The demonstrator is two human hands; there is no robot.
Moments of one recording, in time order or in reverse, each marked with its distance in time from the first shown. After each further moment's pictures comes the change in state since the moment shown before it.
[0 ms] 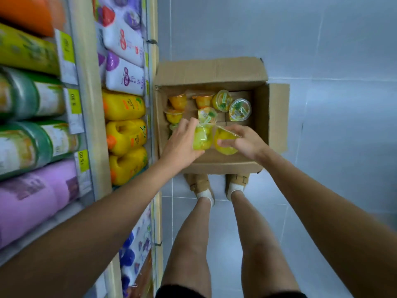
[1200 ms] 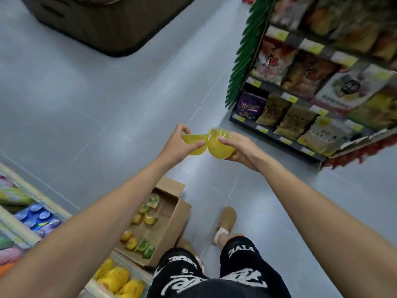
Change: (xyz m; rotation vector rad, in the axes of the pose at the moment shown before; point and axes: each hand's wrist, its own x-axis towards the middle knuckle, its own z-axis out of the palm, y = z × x) left_hand -0.297 0.425 -0.122 -0.135 -0.377 0.788; right_hand -0.587 0.073 -0.076 1.119 0.818 -0.377
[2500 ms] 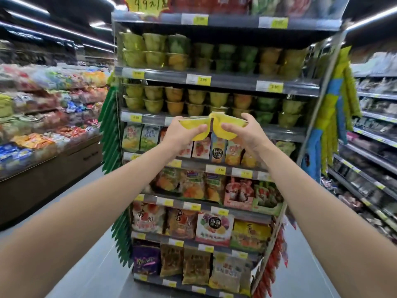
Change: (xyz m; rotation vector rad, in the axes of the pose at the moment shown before) left_hand 0.133 0.592 0.312 -0.155 -0.020 0.681; right_hand -0.199 -0.344 -0.508 -0.125 0.726 -0.801
